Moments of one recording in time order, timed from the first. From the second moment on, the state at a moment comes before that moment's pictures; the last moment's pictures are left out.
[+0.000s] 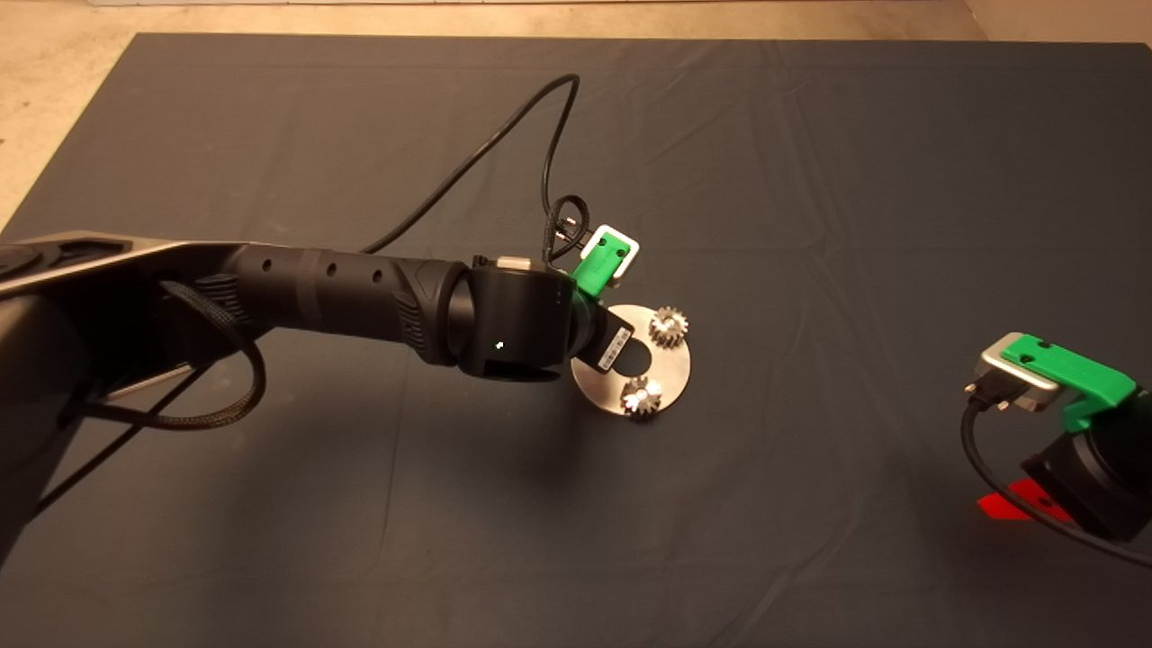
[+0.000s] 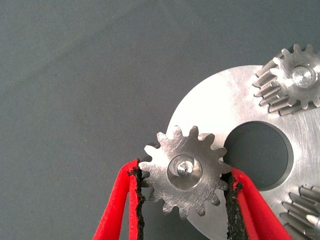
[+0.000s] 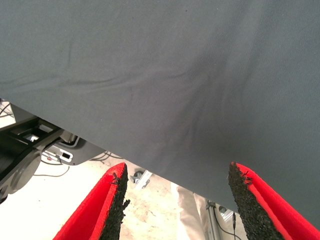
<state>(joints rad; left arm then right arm) -0.24 2.76 -0.96 1.05 1.48 -1.17 0.51 1.94 -0.40 -0.11 -1.53 1.07</state>
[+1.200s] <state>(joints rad) -0.22 2.75 -0.92 1.05 1.47 -1.19 0.51 1.94 -0.40 -0.11 -1.53 1.07</state>
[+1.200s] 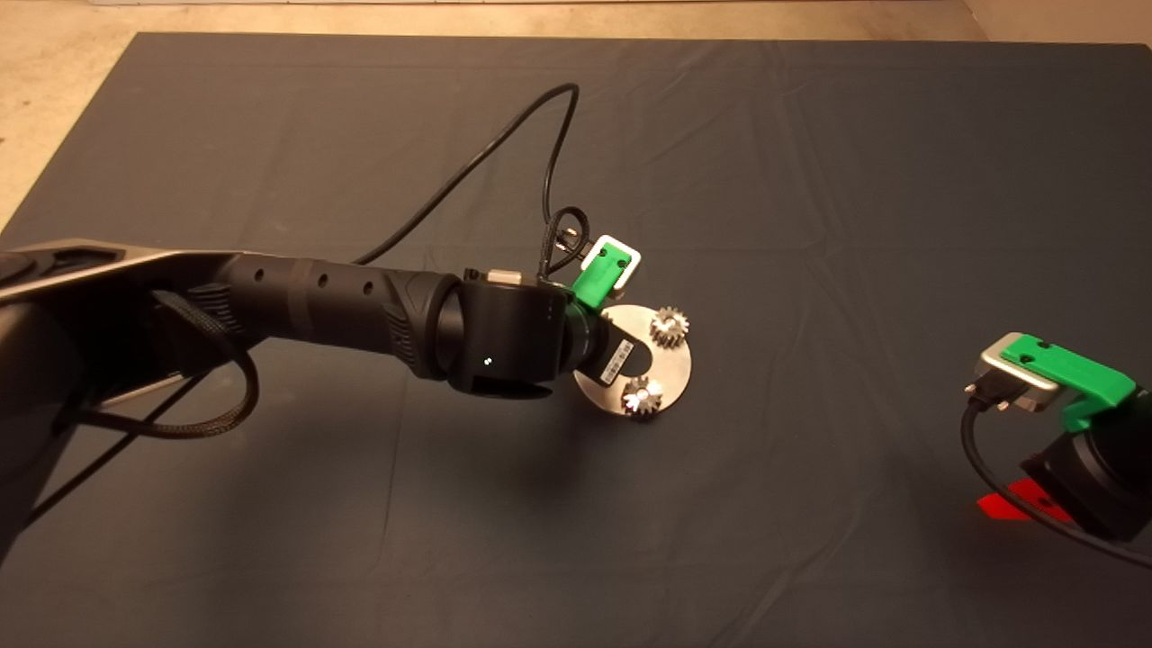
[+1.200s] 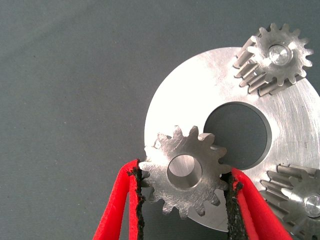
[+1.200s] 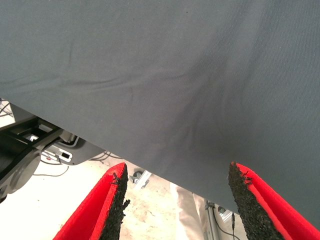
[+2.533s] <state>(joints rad) -0.21 2.74 -0.93 1.05 1.47 -1.18 0.51 1.94 -0.40 -0.11 -1.53 1.07</state>
